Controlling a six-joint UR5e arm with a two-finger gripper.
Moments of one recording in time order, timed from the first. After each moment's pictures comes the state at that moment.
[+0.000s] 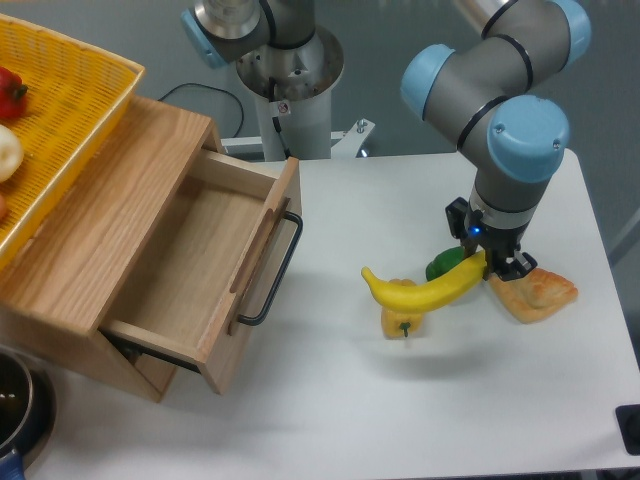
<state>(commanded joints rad) 2.70 -1.96 -1.37 -1.33 1.63 1.52</state>
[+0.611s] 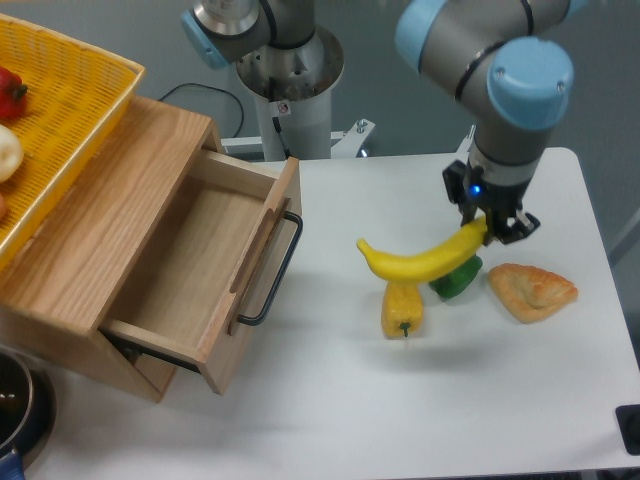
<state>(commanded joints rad) 2.71 -1.81 -1.38 -1.54 1.62 1.47</state>
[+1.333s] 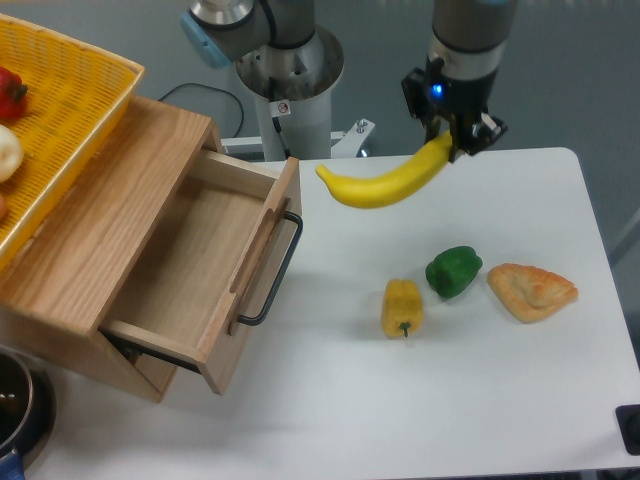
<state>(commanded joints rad) 2.69 -1.63 -1.38 -1.67 1.64 1.35</state>
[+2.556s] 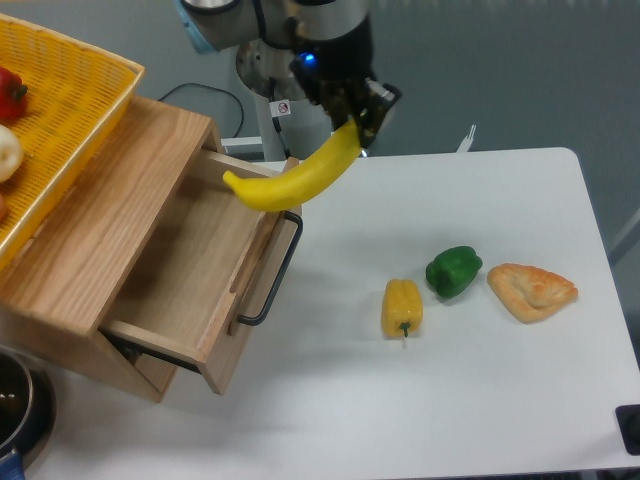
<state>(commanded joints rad) 2.35 -1.61 -1.36 -1.61 1.83 0.95</state>
